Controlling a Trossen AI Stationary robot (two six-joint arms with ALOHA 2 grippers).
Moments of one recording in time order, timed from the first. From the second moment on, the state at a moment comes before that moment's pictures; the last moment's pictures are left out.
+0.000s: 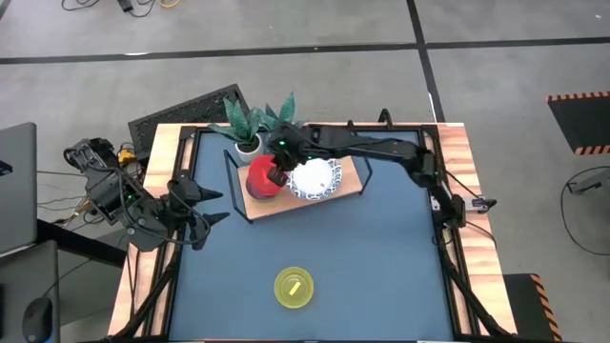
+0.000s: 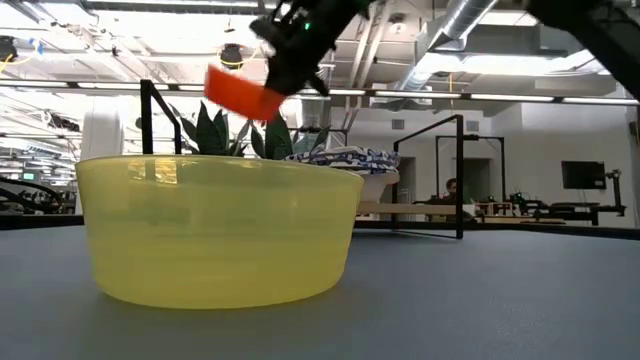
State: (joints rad) left arm -0.73 1.06 1.38 -1.14 -0.87 -0.86; right arm -0.19 2.17 2.16 -0.78 0.08 0.20
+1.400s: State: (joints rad) left arm -0.73 1.06 1.38 -1.17 -0.91 -0.88; right arm -0.25 2.29 2.23 -0.80 -0.10 0.18
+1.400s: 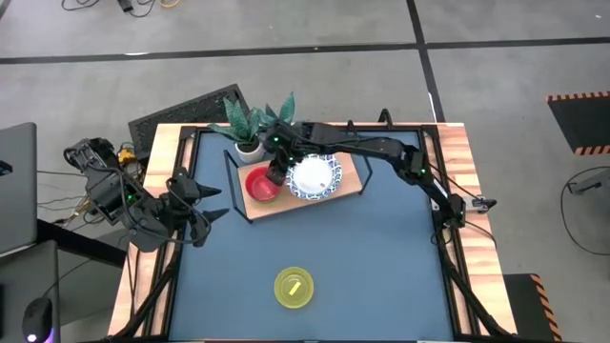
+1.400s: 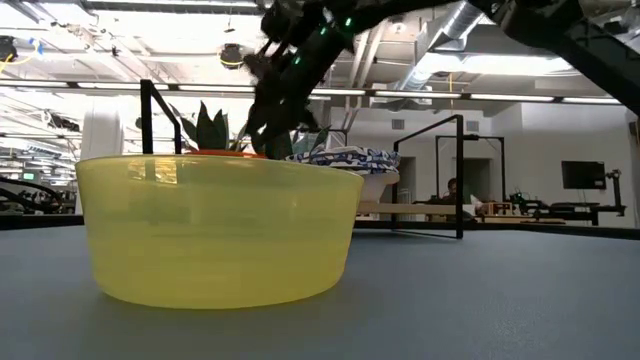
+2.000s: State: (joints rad) left arm -0.73 1.06 1.38 -1.22 -0.90 -0.88; right arm 0.20 2.24 2.20 -1.10 0.16 0.41
